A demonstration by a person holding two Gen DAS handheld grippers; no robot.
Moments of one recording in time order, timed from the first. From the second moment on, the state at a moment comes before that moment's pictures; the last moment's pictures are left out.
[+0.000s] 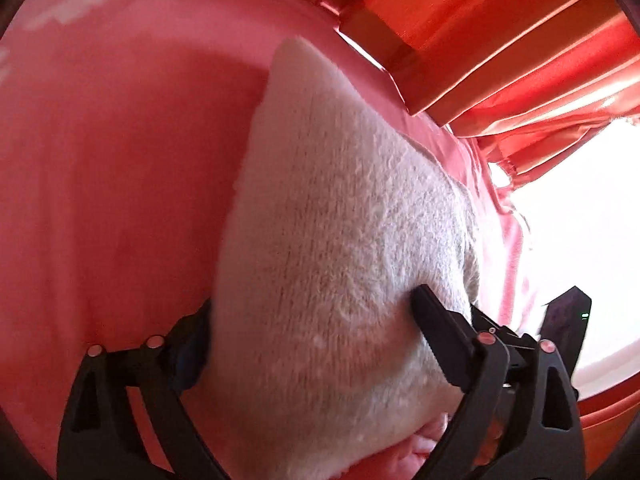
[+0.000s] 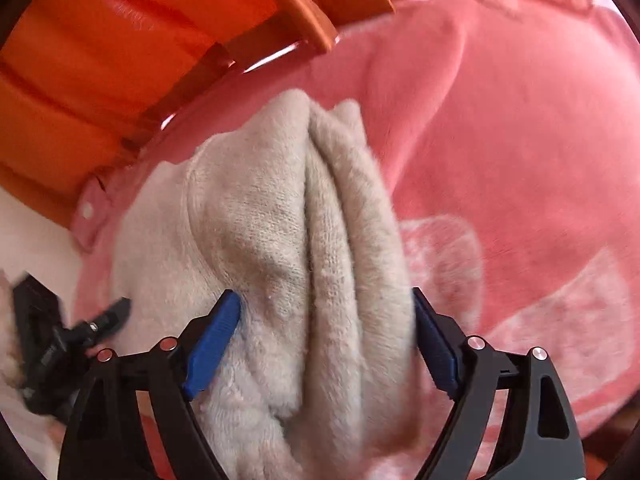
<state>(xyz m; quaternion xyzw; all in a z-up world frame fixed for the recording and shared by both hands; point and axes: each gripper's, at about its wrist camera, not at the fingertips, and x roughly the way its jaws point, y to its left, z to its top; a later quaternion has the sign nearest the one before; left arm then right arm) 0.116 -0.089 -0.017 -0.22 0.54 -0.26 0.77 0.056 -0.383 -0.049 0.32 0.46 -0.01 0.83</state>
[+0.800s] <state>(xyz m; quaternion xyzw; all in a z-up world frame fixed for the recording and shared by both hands) 0.150 0.022 0.266 -0.16 0.28 -0.38 0.87 0.103 -0.280 0.222 0.22 0.22 0.11 0.94</state>
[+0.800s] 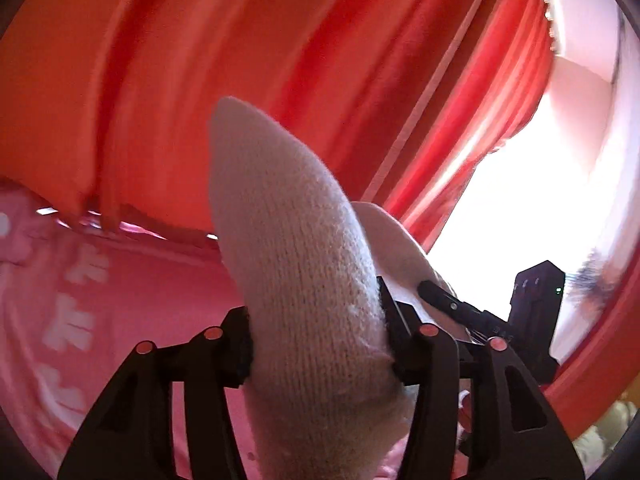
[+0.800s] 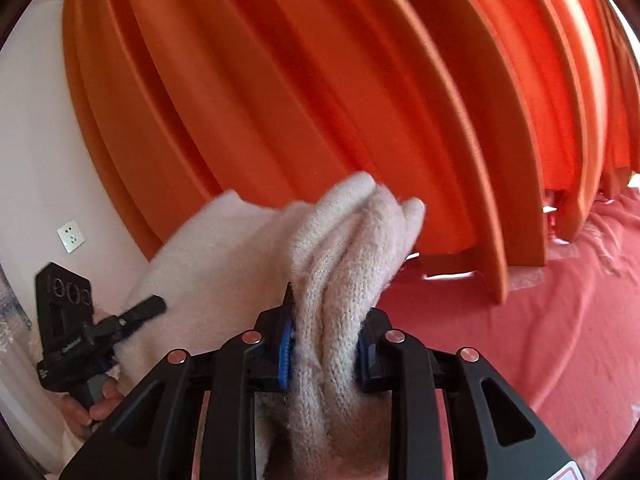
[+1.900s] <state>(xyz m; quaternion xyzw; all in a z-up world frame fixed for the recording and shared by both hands) 0.207 0.064 -0.007 -0.22 0.48 -0.17 0.83 0.212 -0.258 -0.033 0.18 0.49 -0.02 0.85</state>
